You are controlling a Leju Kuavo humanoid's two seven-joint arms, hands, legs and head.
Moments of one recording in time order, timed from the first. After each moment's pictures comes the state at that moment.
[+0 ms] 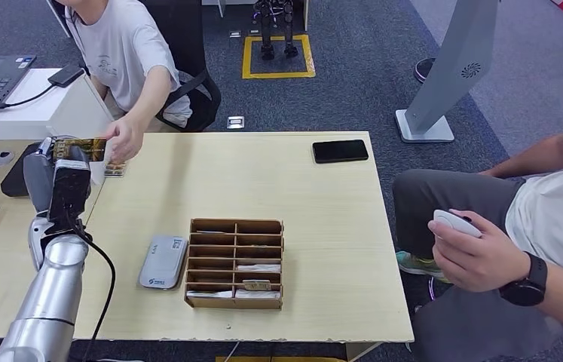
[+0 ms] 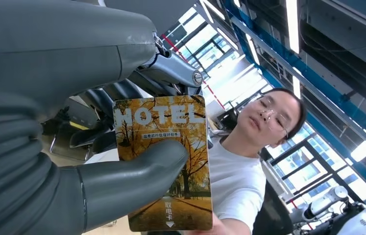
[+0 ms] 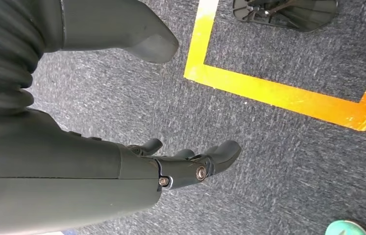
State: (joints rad) left arm -0.47 0.13 -0.02 -1.17 -0.54 0.51 -0.38; right arm -0.07 0.08 -1.20 -0.22 1.54 -0.17 -0.22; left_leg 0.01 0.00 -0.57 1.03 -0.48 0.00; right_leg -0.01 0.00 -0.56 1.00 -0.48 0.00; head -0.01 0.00
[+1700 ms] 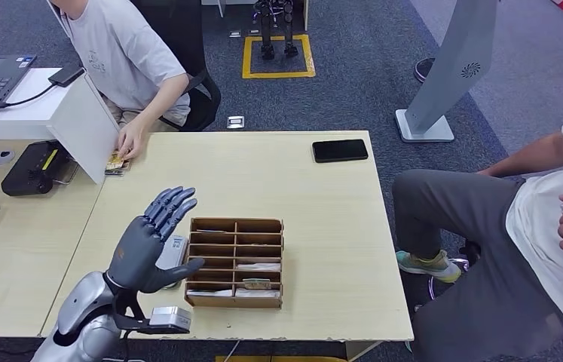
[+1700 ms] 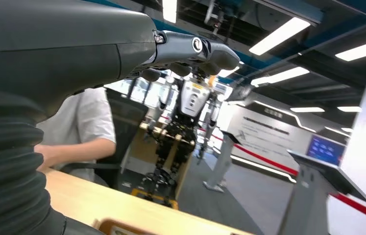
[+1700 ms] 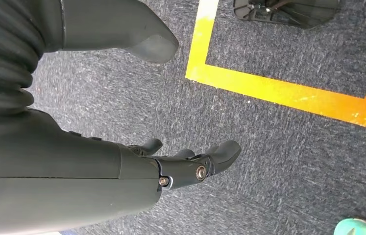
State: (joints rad) left arm -0.14 0.28 -0.49 -1.66 -0.88 0.33 -0.49; right arm -0.06 0.07 -1.19 -0.22 1.49 -0.16 -0.22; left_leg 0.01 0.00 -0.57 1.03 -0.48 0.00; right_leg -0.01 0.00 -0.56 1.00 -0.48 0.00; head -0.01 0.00
